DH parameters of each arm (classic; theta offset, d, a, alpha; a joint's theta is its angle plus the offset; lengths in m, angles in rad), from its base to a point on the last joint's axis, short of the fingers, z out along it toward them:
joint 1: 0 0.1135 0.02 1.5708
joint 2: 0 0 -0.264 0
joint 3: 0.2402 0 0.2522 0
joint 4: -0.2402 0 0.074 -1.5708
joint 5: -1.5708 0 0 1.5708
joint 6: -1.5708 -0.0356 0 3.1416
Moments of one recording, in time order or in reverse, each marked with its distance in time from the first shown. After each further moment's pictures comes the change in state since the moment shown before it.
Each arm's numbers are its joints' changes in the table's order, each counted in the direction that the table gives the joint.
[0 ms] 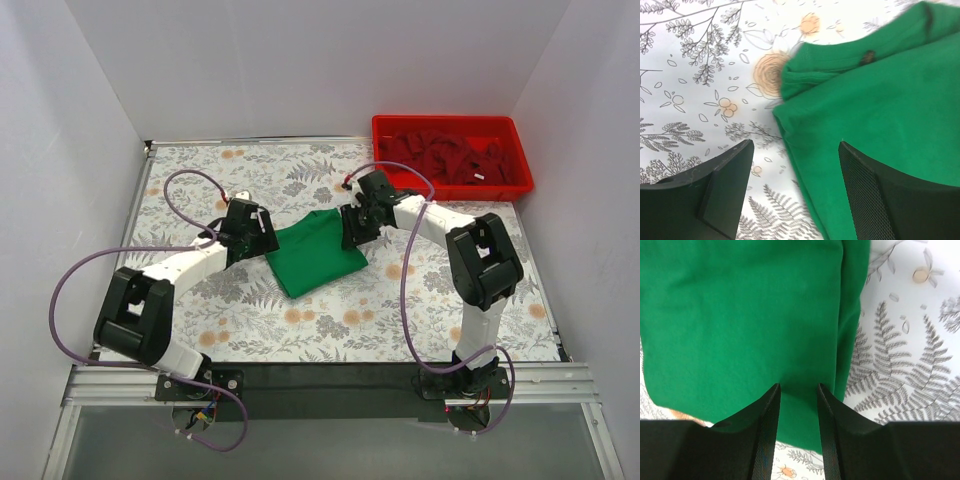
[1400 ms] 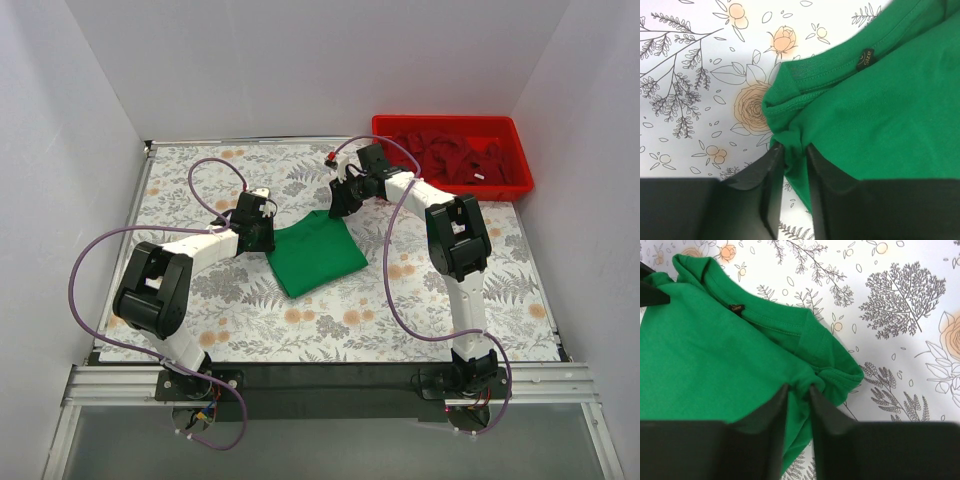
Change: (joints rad) left arm 0.005 -0.207 0.101 0.040 -0.066 -0.264; right arm -0.088 -0.318 0.382 0.058 0.341 0.442
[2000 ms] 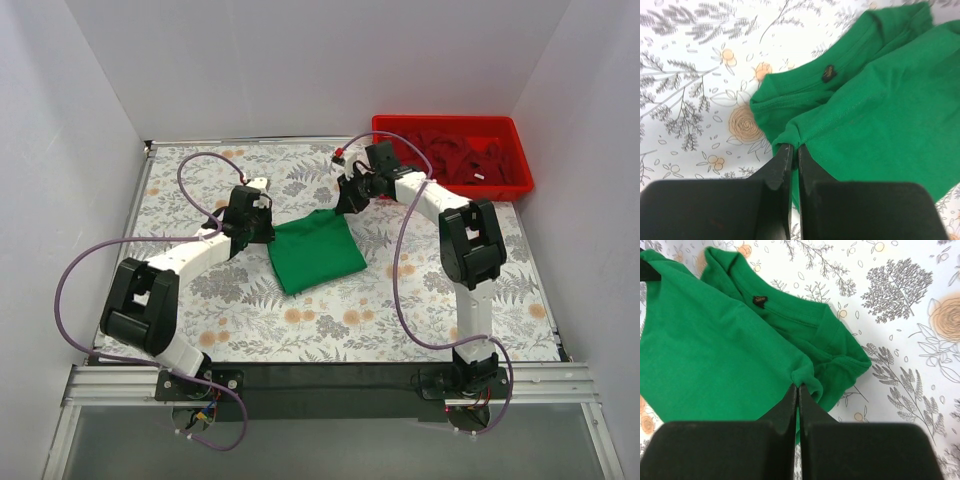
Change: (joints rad) left arm 0.000 0.106 -0.010 0.046 -0.037 -0.031; right arm -0.013 0.112 -0.089 0.004 0.002 0.009
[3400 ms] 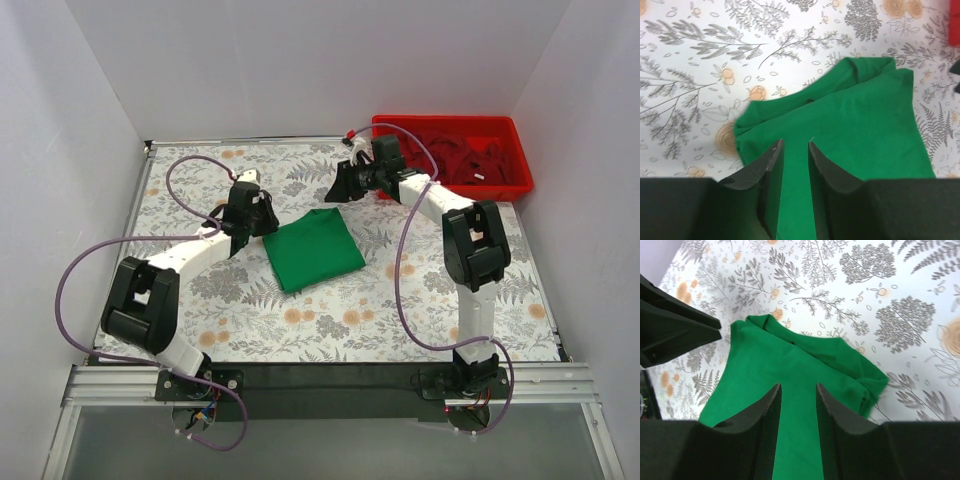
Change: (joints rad) left arm 0.000 0.009 0.005 0.083 0.056 0.204; right arm -0.016 0.055 -0.064 0.249 0.060 -0.384
